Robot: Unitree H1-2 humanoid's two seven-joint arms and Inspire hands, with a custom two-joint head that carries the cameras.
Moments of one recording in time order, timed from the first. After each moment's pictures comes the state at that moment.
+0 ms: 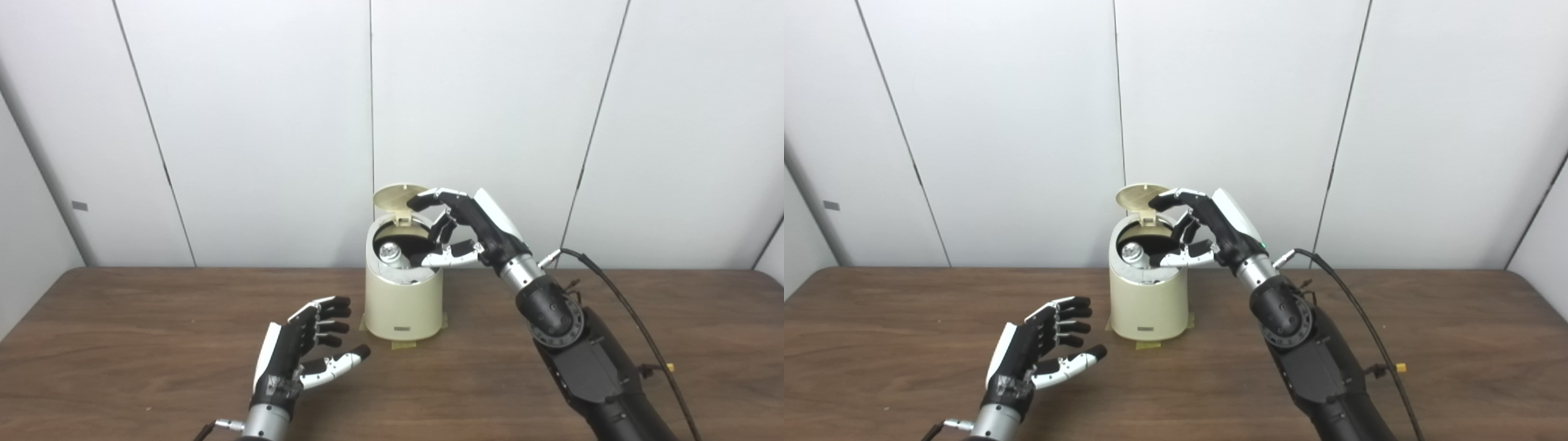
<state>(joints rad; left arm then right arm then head) -0.19 0.03 -0.04 -0.01 0.15 0.04 0.00 -0.77 -0.16 0.17 0.50 -0.38 -0.20 0.02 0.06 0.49</state>
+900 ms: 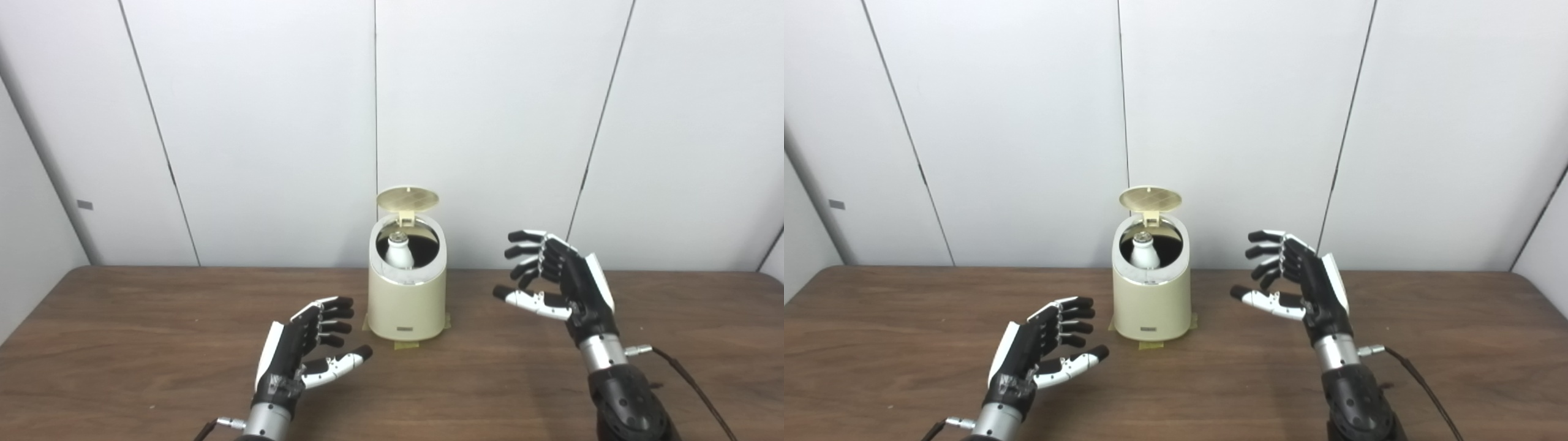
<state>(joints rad) -0.19 0.05 -0.04 -0.01 0.15 0.04 0.00 -0.41 -0.17 -0.05 0.32 -0.03 -0.23 0.02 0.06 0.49</state>
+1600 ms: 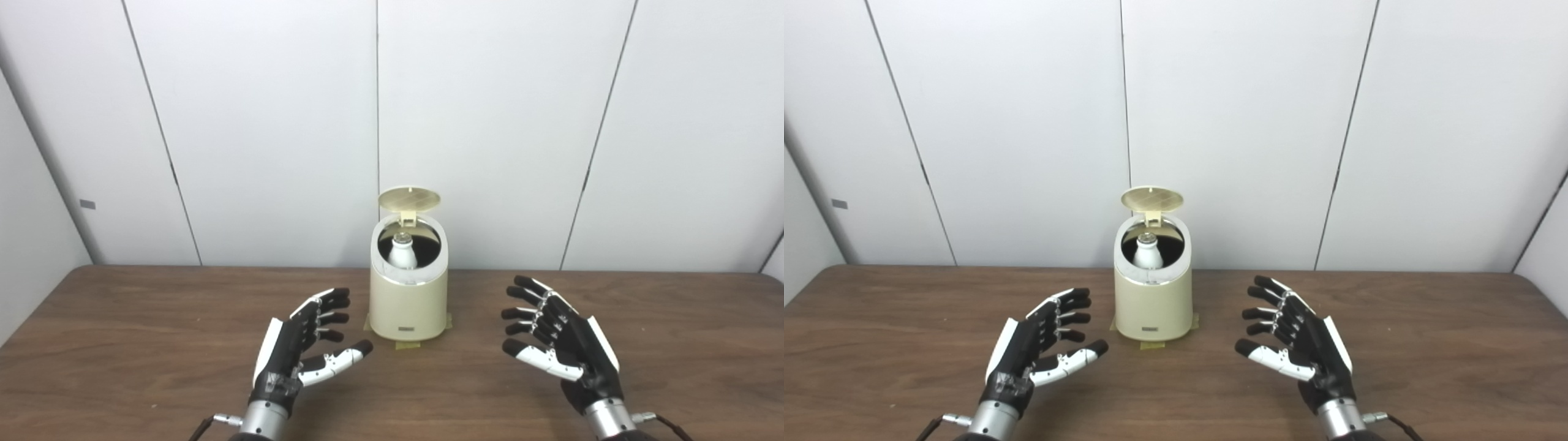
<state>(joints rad) -0.20 0.09 -0.04 -0.05 0.14 0.03 -0.04 -0.25 -0.11 -0.06 0.15 0.11 -0.15 0.11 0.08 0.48</state>
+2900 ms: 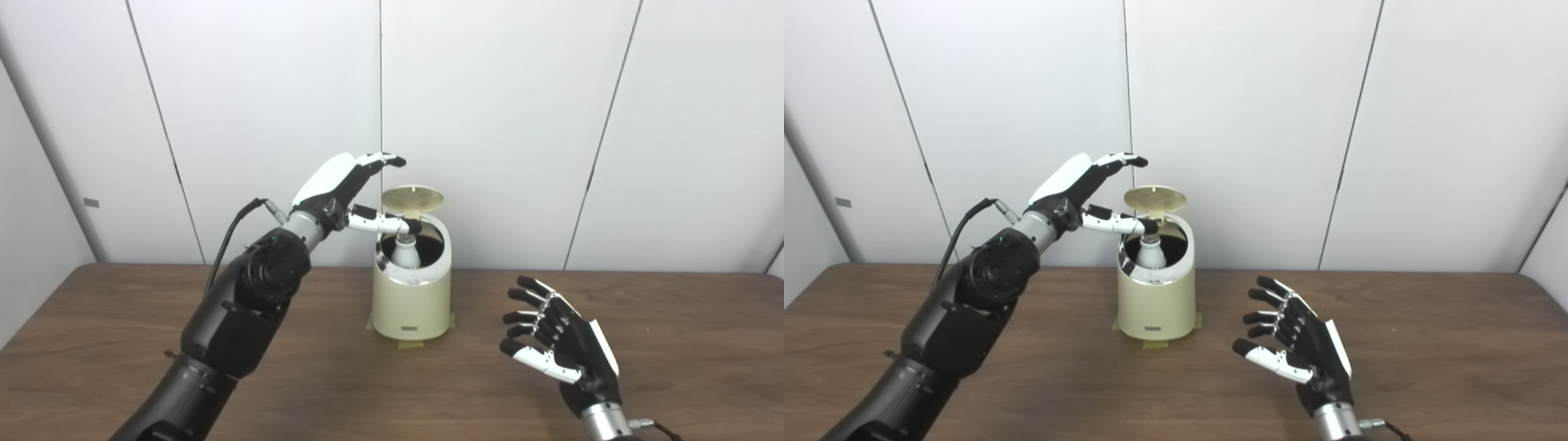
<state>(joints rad) -0.84 0.31 -0.30 0.25 0.46 0.16 -0.26 -0.23 -0.07 -0.05 0.12 0.08 -0.15 0.08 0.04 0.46</state>
